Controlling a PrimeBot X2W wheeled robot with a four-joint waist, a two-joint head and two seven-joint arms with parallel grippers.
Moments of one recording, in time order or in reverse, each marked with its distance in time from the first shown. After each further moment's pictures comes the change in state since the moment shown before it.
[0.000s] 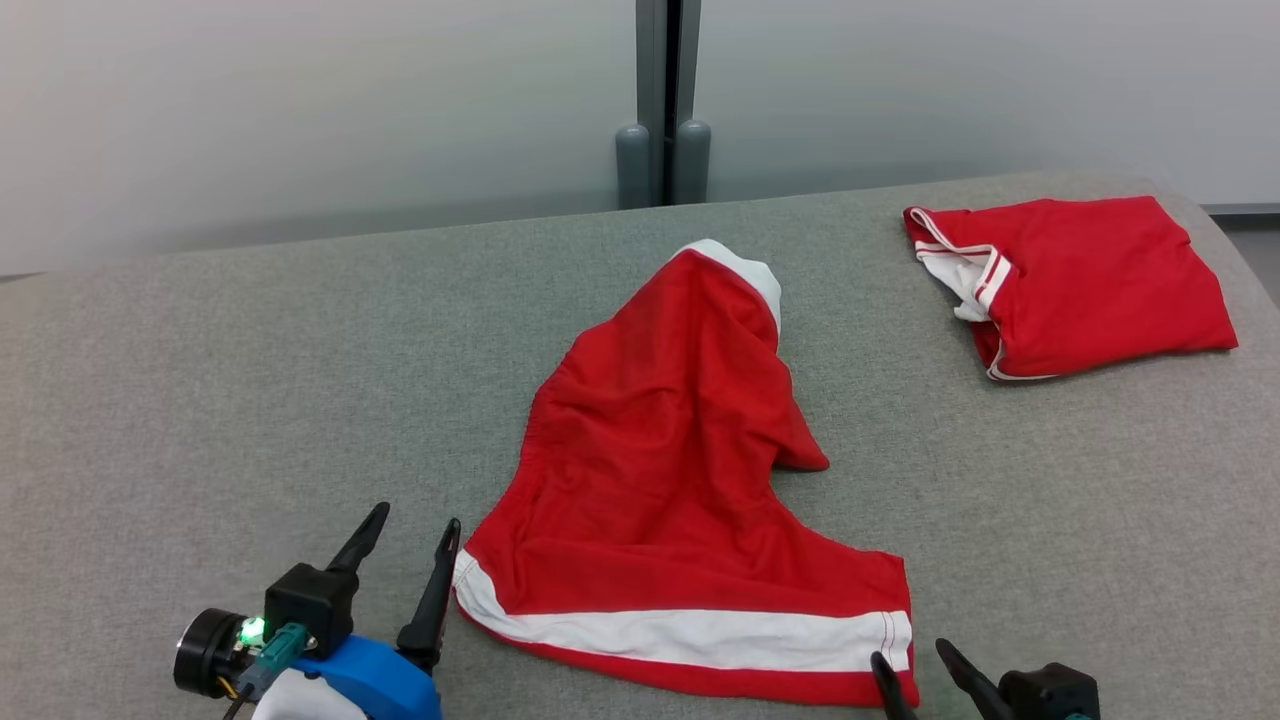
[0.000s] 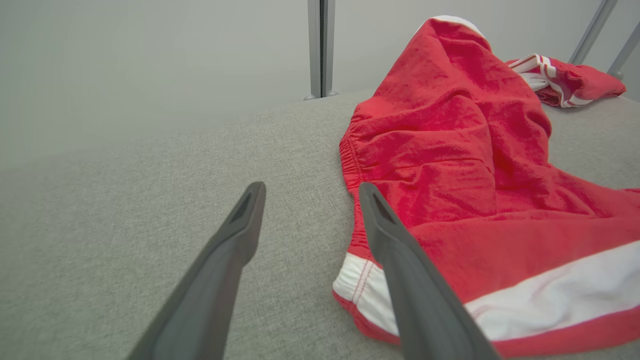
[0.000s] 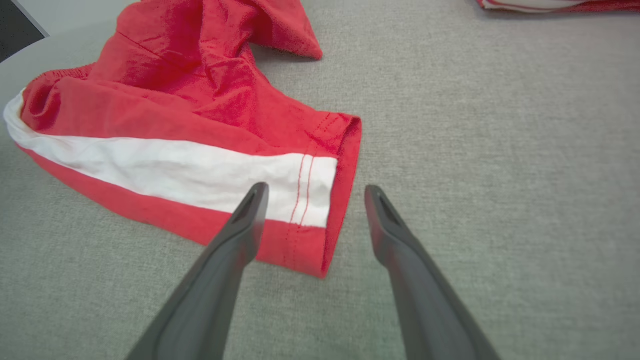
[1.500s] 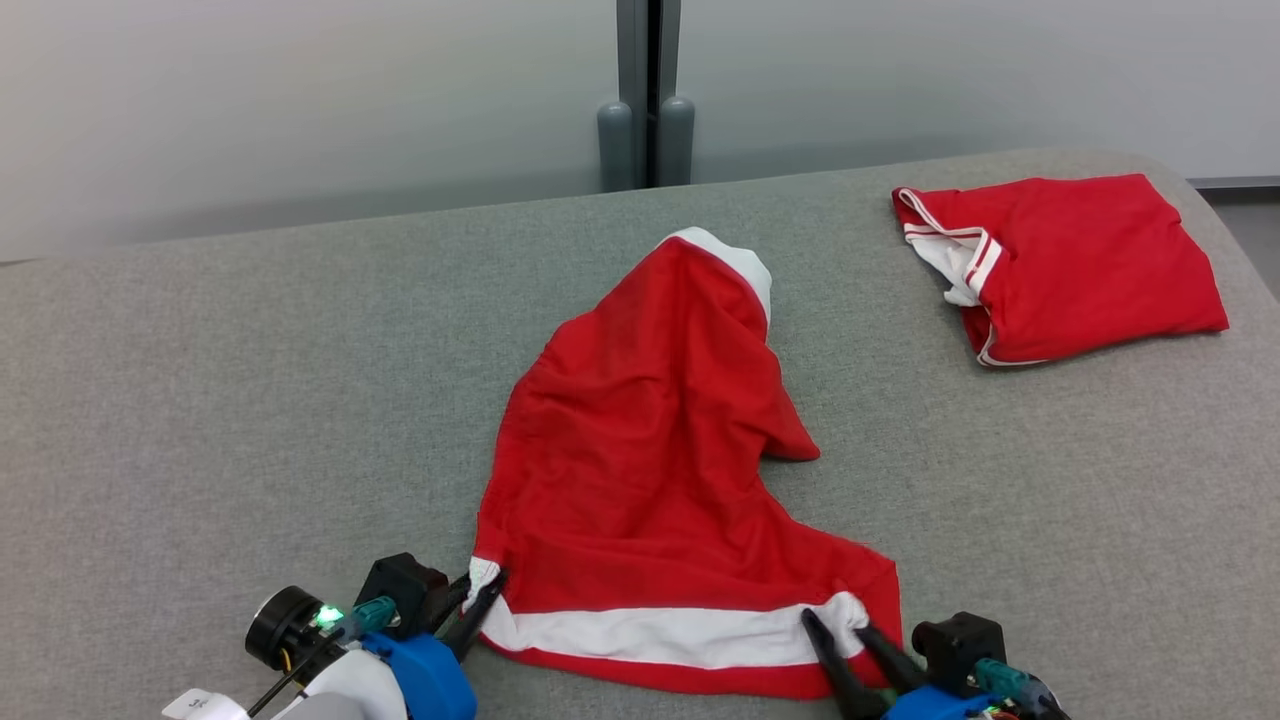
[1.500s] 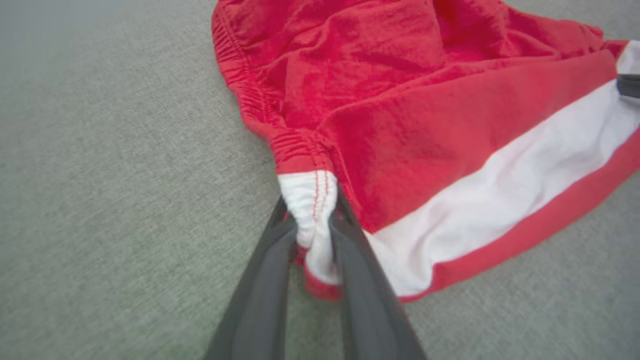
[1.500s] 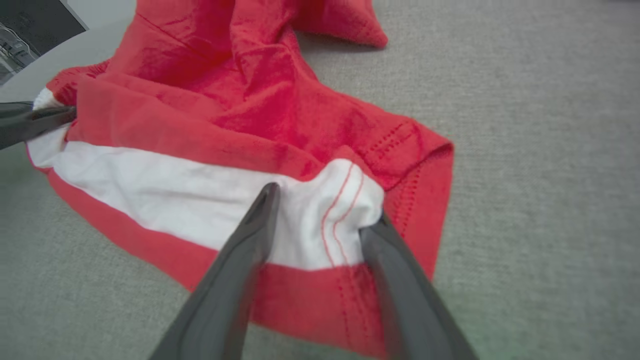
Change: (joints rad) left arm -0.262 0.118 -0.528 0.265 -0.265 -0.036 0.037; right arm -0.266 -0.017 0.222 0.365 0.125 0.000 -0.167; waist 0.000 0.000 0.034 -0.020
